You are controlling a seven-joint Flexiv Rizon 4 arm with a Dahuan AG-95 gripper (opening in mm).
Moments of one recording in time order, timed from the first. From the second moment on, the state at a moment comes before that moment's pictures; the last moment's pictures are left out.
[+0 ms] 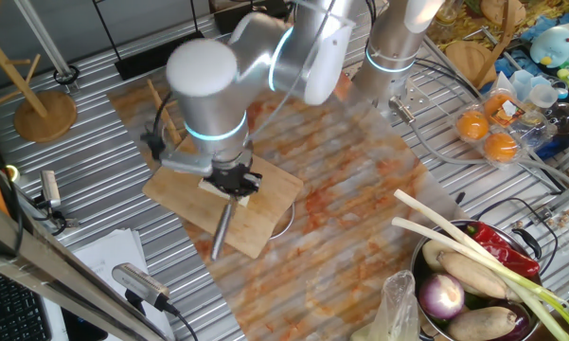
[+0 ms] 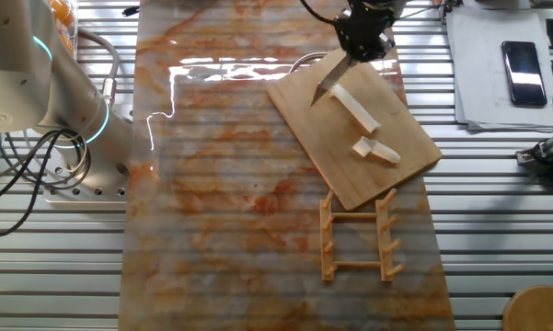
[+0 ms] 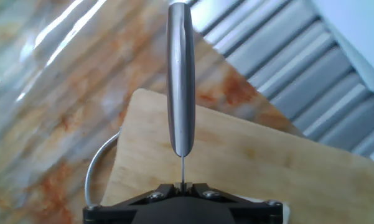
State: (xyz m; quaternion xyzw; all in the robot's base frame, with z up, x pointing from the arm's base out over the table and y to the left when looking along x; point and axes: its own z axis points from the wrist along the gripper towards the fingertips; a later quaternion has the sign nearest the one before) arm 0.513 0.149 0.109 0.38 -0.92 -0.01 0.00
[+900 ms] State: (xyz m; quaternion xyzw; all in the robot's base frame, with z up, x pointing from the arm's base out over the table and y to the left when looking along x) arm 0.570 0.090 0.117 0.34 -0.93 0.09 -0.09
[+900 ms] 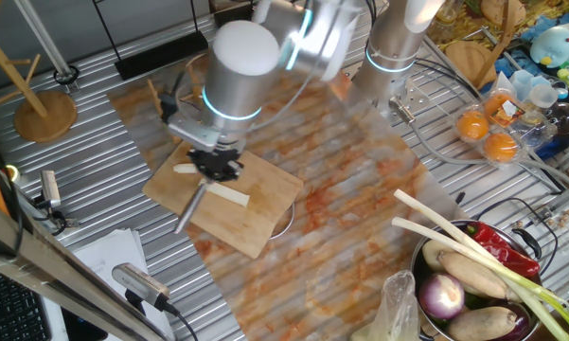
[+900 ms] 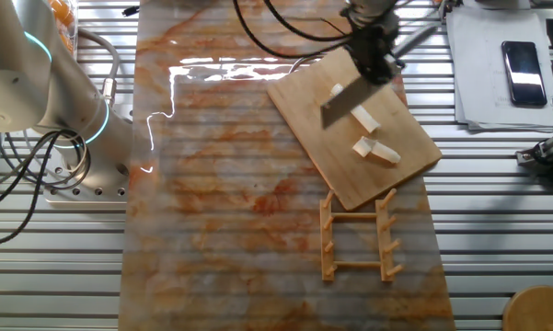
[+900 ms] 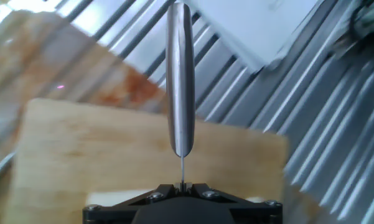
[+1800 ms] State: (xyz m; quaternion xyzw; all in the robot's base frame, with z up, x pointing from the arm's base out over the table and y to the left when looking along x) arm 0.577 0.079 0.098 0.37 -0.93 0.00 0.02
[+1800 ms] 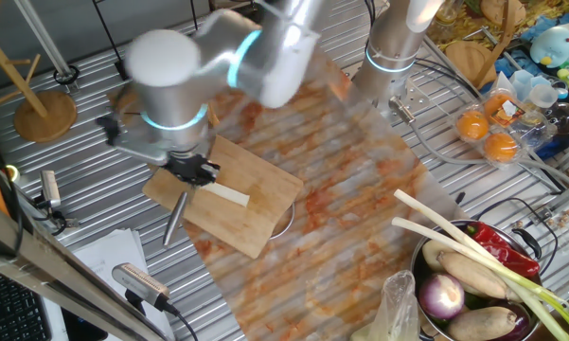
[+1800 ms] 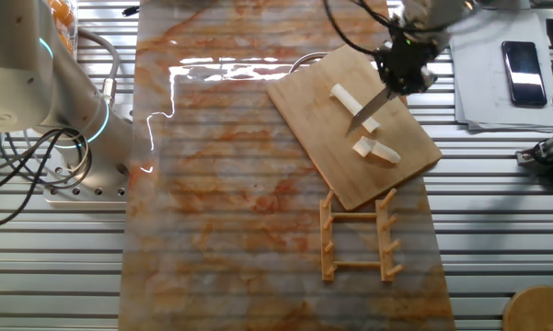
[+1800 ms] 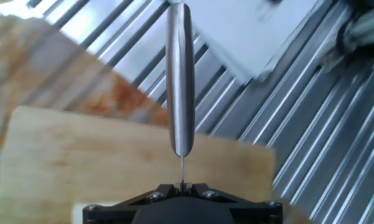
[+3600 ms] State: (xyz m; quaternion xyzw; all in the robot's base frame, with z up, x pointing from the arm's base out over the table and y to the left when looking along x) arm 0.547 0.080 0.074 0.35 -0.94 0.03 0.01
